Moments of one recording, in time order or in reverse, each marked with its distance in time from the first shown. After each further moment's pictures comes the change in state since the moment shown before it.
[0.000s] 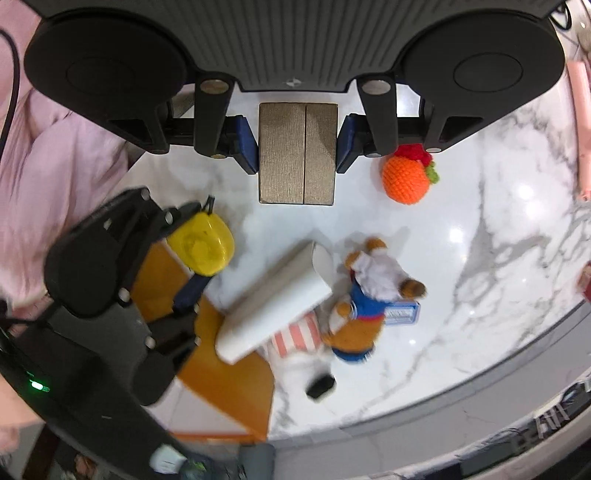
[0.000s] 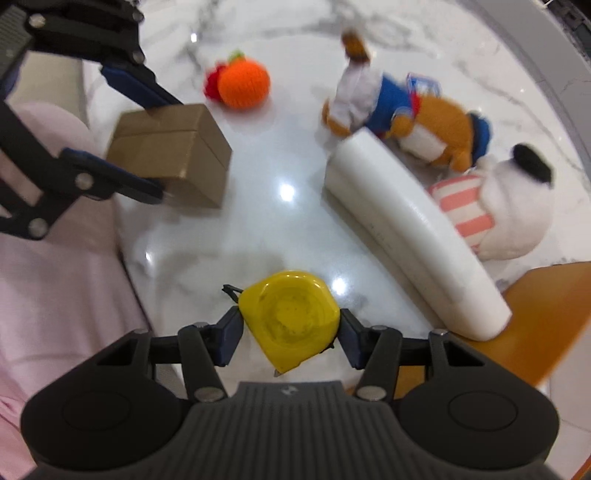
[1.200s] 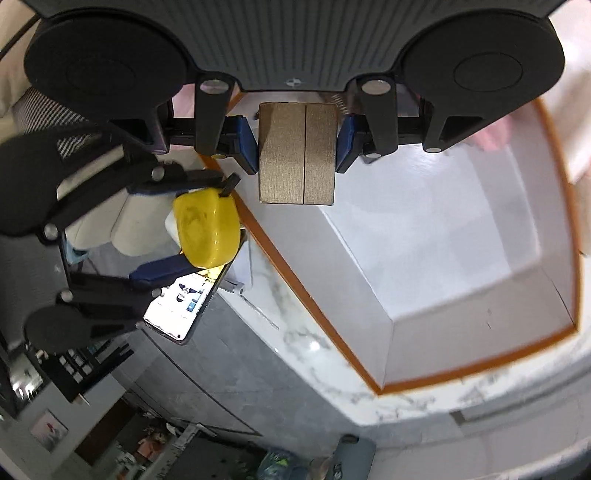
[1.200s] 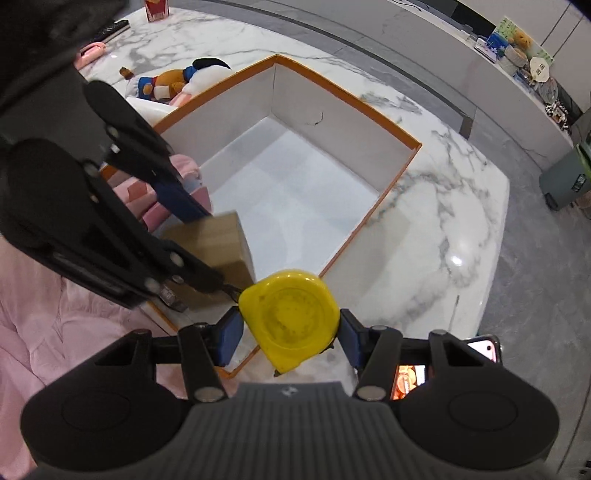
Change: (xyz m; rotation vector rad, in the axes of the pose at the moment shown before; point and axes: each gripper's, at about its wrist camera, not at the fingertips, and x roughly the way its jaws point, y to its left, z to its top) left arm 0.104 -0.217 0.174 -0.027 0.040 -0.357; right arm -0.120 -0.078 -0.239 0.562 -0.185 -0.221
